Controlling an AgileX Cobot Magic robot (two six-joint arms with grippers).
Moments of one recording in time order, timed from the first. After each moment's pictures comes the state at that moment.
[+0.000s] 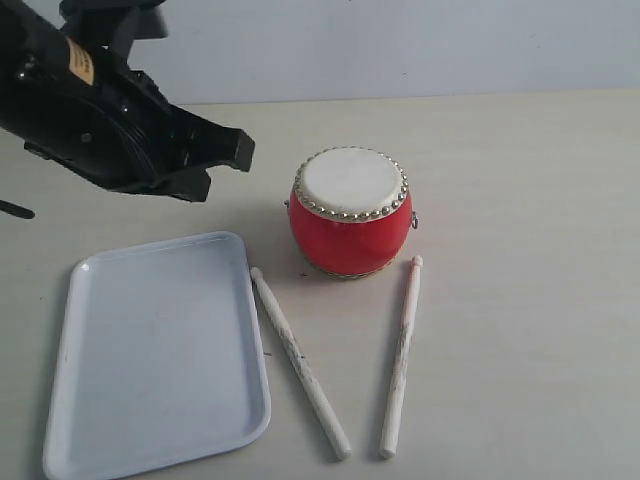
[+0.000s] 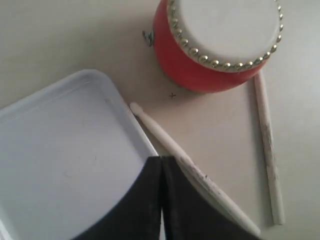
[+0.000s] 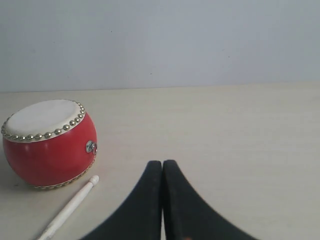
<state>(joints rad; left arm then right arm) -0.68 1.46 -1.10 -0.01 0.74 -0.35 0.04 0.01 -0.01 -0.02 0.27 0.09</state>
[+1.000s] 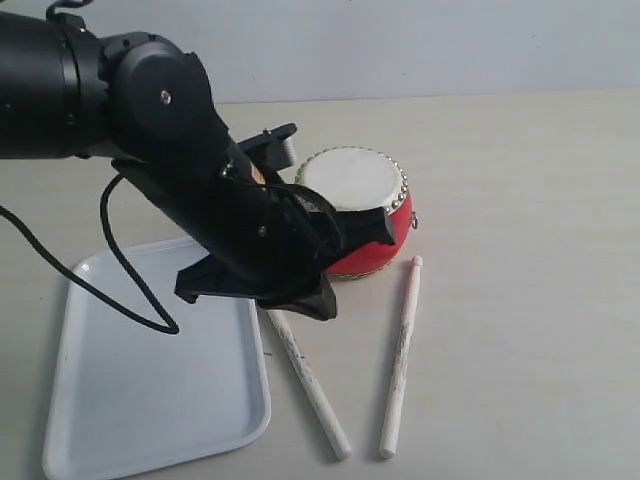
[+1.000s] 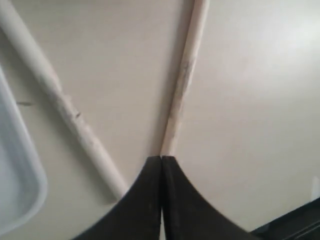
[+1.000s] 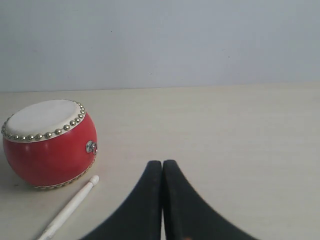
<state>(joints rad) -0.83 1.73 -1.13 -0.42 0.69 -0.52 0.04 0.01 -0.01 -0.02 0.27 0.09</state>
